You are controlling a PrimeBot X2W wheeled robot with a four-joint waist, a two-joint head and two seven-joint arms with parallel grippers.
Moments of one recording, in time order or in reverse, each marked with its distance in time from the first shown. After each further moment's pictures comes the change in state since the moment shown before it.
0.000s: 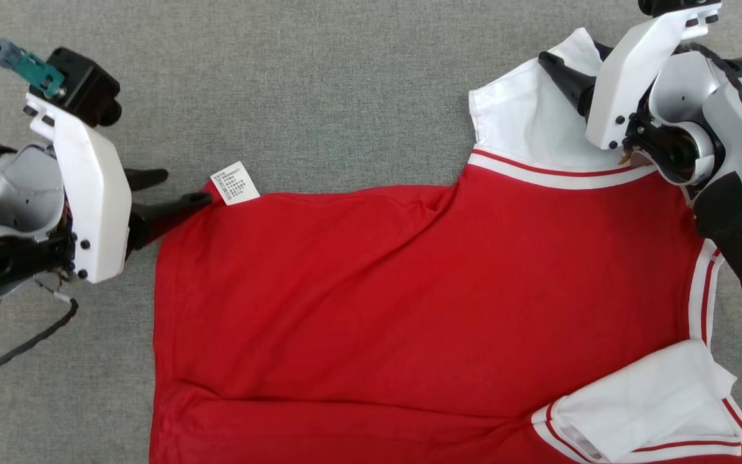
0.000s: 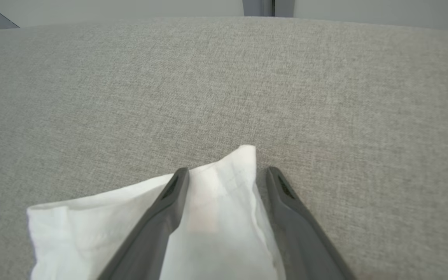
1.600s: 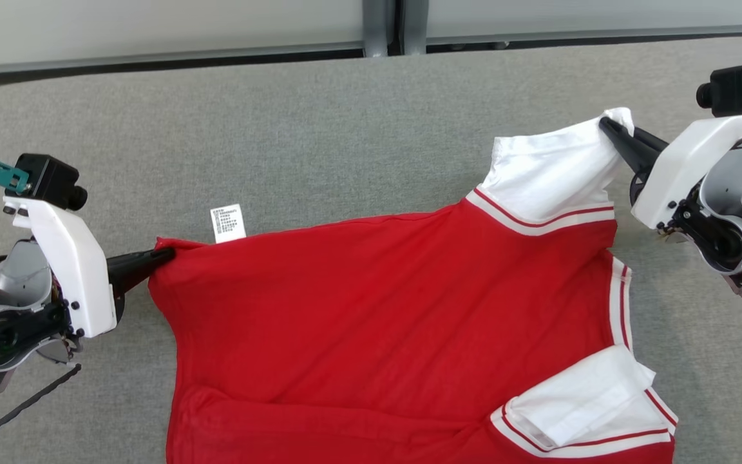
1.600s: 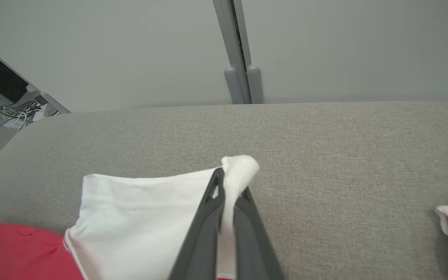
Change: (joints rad) left arm 0.231 -0.018 0.051 0.143 -0.130 -0.002 -0.193; right arm 0.157 -0.209 0.212 -0.144 0.322 0.000 -0.291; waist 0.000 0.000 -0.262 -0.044
